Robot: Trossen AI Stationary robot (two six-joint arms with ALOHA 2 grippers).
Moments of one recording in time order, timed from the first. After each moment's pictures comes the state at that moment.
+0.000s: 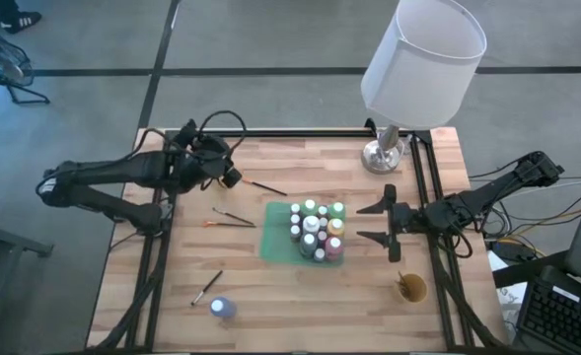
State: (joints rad) left arm 0.06 1.08 1.15 -0.81 -0.88 -0.23; right arm 0.44 0.75 0.47 0.11 0.47 0.13
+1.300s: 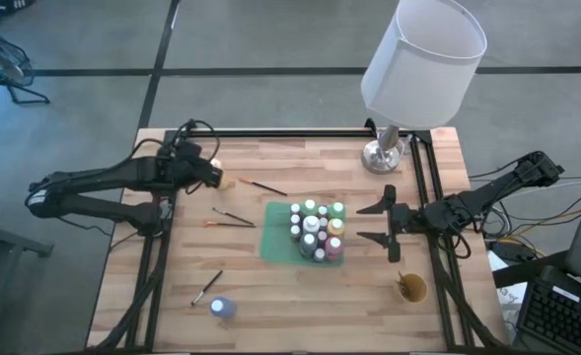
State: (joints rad) left arm 0.19 0.90 0.88 -0.98 -0.77 -0.78; right arm 0.44 0.75 0.45 0.11 0.47 0.13
